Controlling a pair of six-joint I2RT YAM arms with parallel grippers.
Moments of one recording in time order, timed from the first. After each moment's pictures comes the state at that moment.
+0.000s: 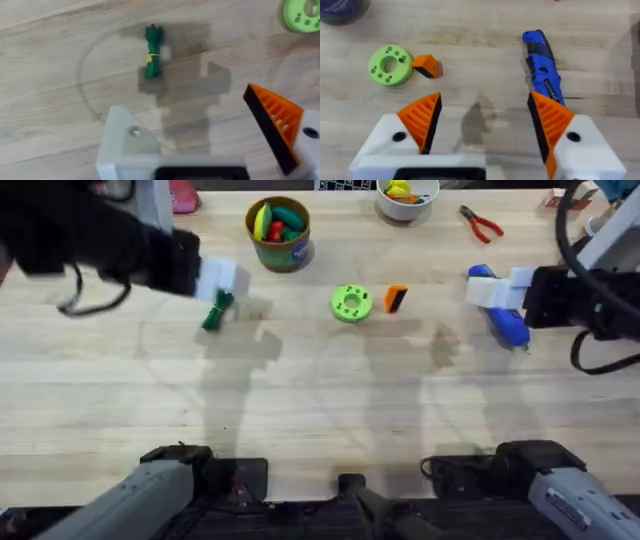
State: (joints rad) left arm 0.00 1.18 1.21 -1.10 0.10 0.19; right arm 0.00 0.82 0.86 -0.81 -0.03 0.00
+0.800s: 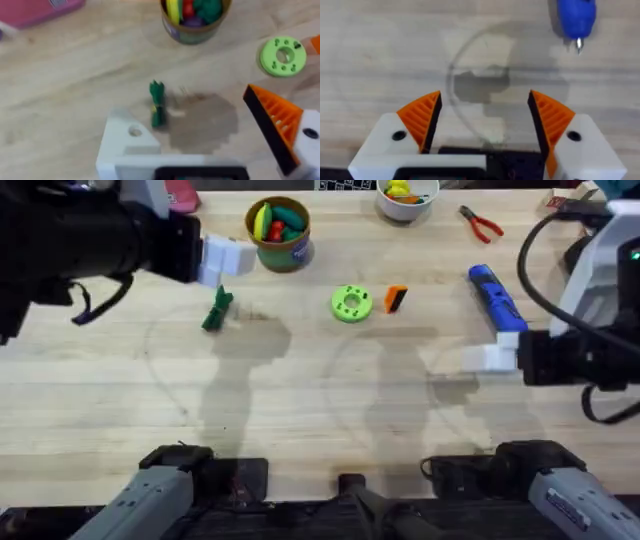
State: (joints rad) left arm -0.04 1.03 1.10 -0.80 0.13 0.24; right arm 0.00 0.82 0.86 -1.24 -0.04 0.02
